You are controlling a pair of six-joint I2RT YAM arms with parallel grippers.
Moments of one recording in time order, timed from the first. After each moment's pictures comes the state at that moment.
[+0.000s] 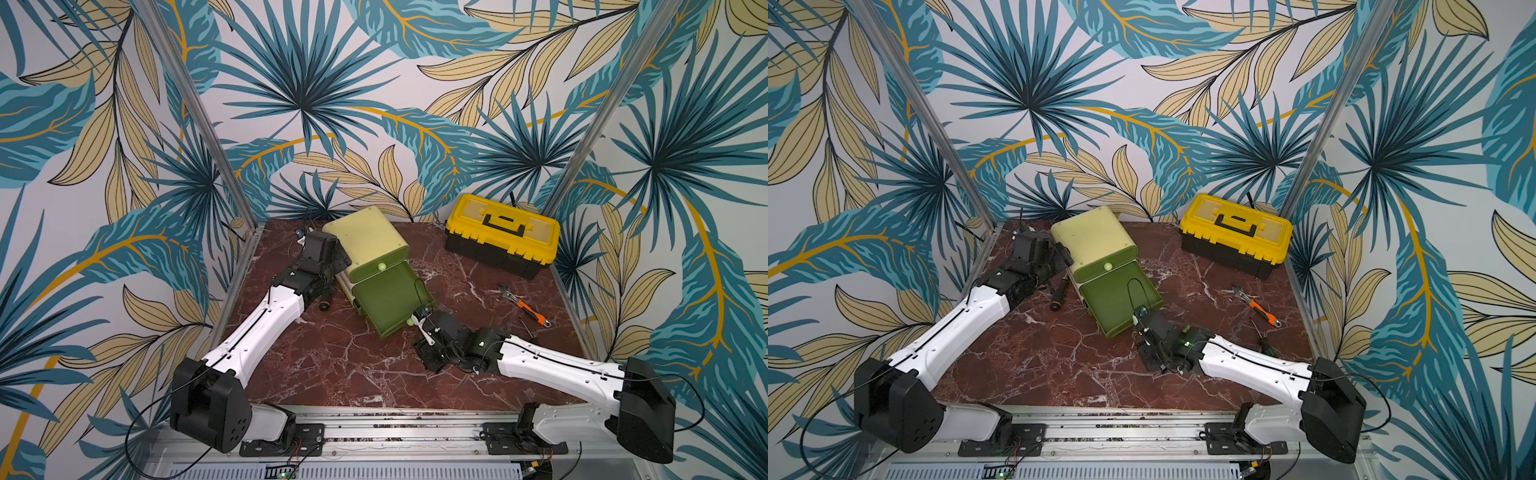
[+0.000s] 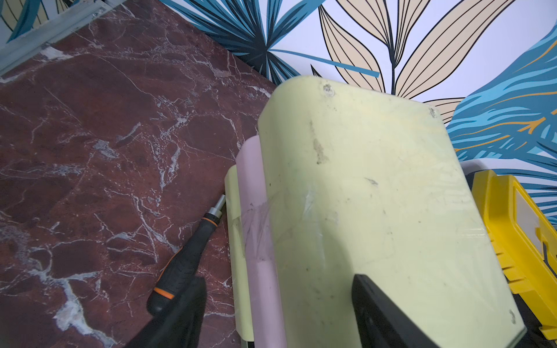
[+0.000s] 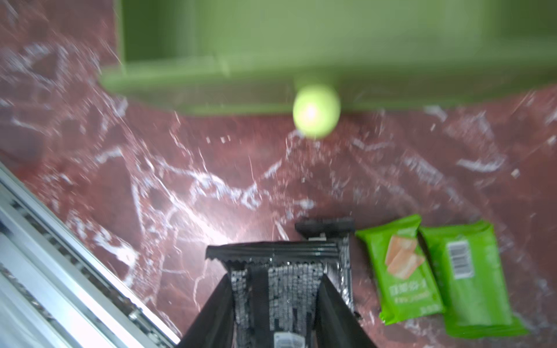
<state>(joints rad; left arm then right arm) -0.33 1.39 1.18 -0.44 -0.25 -0.79 0.94 1.28 0.79 -0.54 0.13 0.36</state>
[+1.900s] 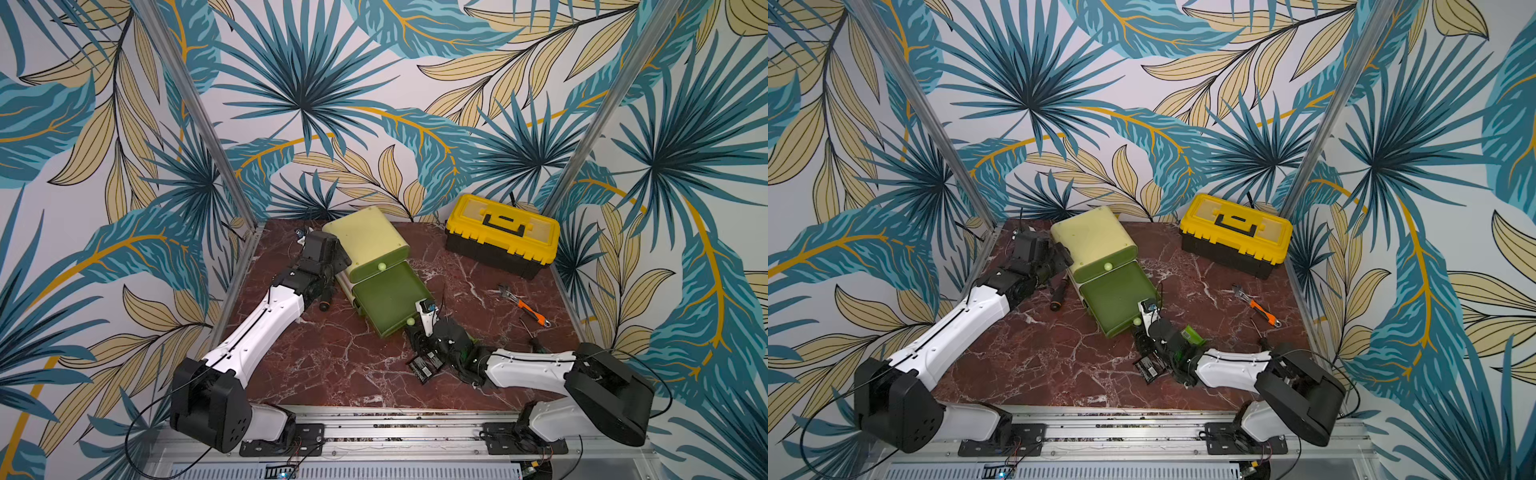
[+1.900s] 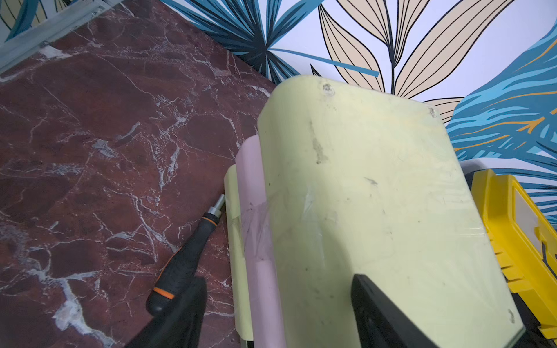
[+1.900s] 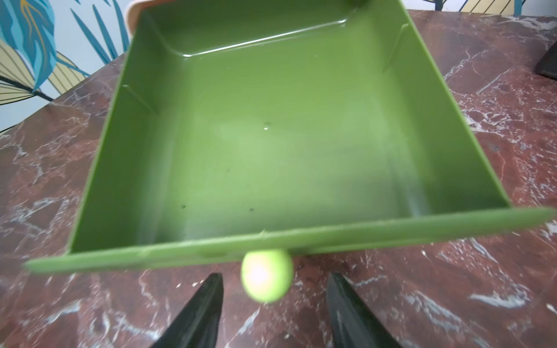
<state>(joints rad) -0.33 1.39 1.18 -0.44 -0.25 -0.79 0.85 1.45 0.48 0.47 0.25 0.29</state>
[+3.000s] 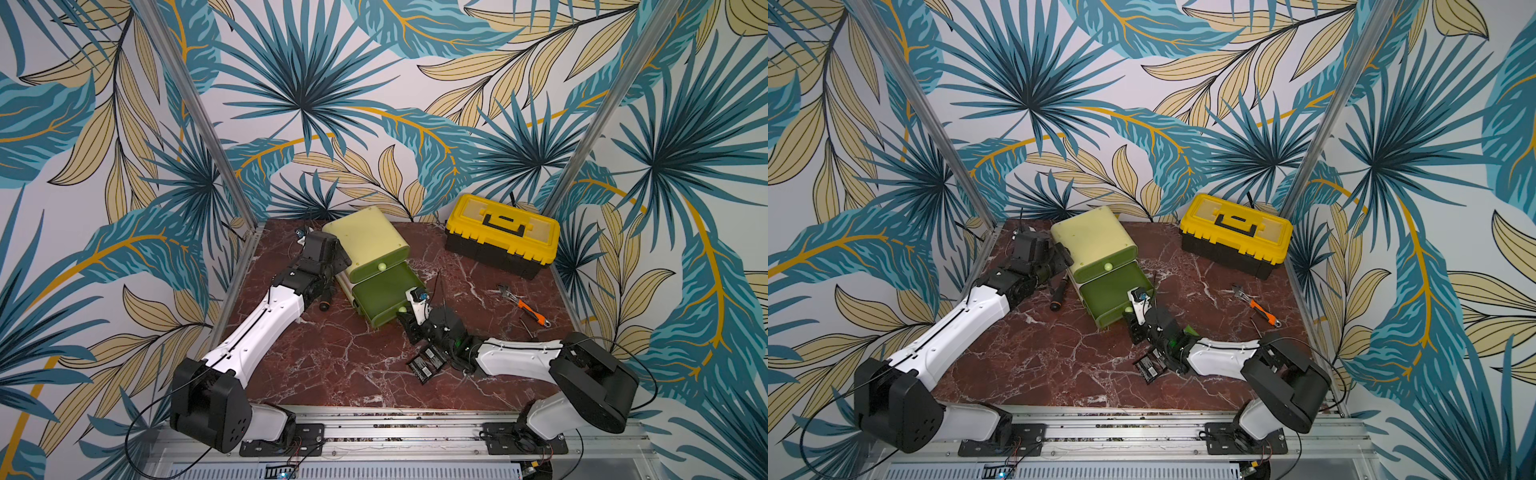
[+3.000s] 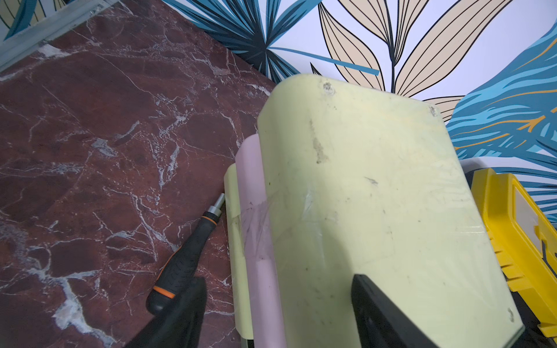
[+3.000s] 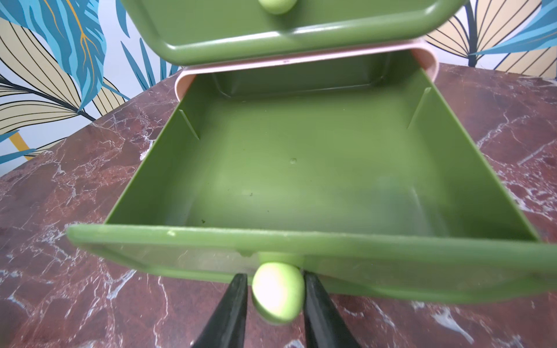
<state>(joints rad) -0.33 1.39 1.18 -0.44 -0.24 -0.79 0.81 1.54 0.60 0.55 0.14 0.20</state>
